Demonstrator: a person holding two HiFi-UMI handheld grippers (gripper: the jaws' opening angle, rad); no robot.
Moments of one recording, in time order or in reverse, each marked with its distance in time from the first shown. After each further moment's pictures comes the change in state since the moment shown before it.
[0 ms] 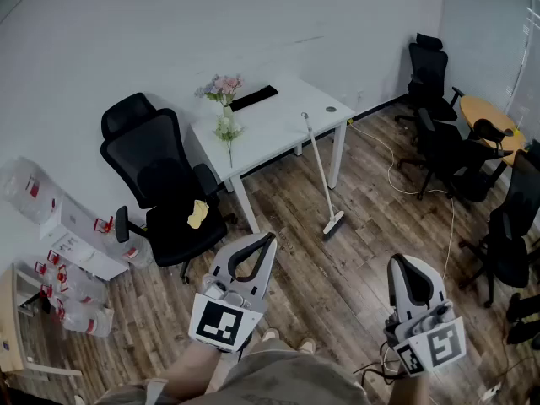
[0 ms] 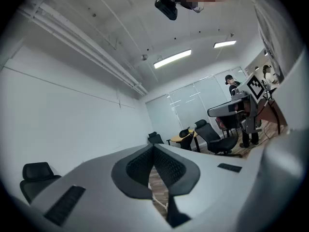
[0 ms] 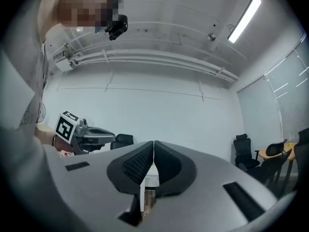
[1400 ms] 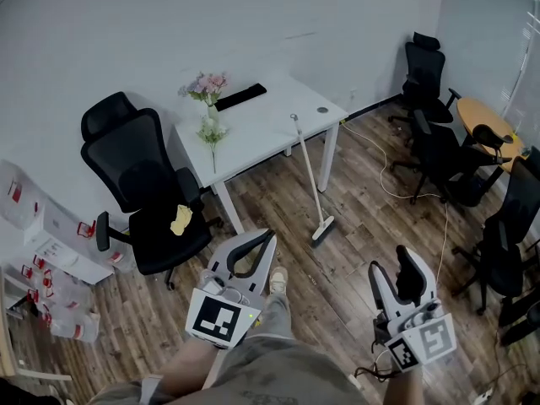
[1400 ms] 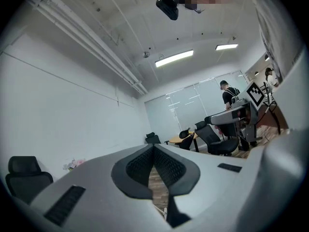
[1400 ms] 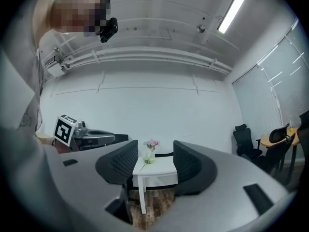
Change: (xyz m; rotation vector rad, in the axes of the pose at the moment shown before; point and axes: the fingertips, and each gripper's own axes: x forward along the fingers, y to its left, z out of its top) left arm 0.081 0.014 -0.035 -0.037 -0.019 -0.033; right arm 0.058 -0.057 -0.049 0.091 0.012 -0.021
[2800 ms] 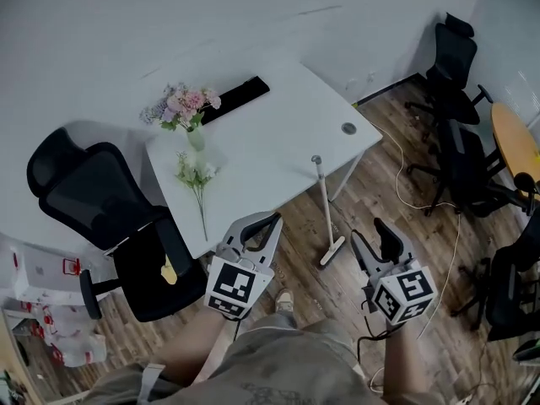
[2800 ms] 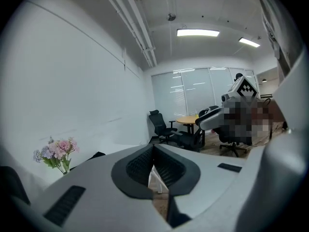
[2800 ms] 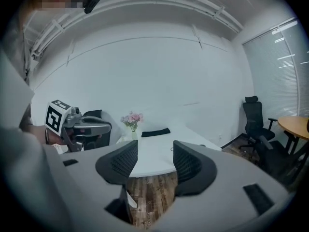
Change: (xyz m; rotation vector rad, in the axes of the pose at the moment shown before) left arm 0.321 0.281 -0.191 -0.086 0.285 -0.092; right arm 0.449 -0.170 -0.128 0.075 0.379 -0.010
